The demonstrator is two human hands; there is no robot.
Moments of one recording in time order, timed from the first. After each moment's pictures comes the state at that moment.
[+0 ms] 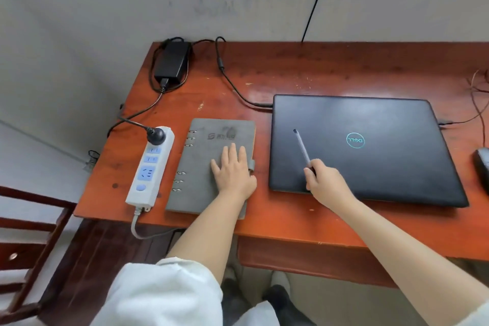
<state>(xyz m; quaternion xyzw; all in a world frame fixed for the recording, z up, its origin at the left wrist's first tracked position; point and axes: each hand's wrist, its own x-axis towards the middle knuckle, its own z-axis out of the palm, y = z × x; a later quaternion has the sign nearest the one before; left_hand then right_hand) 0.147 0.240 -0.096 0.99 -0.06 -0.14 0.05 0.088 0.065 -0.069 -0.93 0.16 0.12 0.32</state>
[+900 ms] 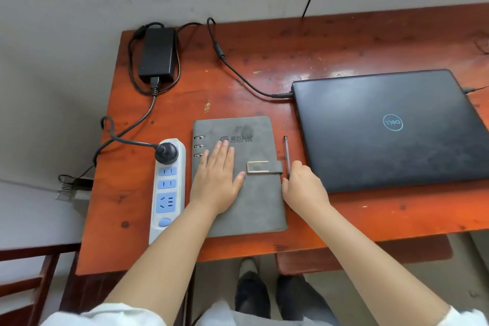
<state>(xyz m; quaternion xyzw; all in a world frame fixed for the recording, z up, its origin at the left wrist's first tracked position) 0.212 0.360 -0.126 0.95 -0.28 -0.11 0.06 0.138 0.205 -0.093 -0.93 0.27 0.15 0.21</state>
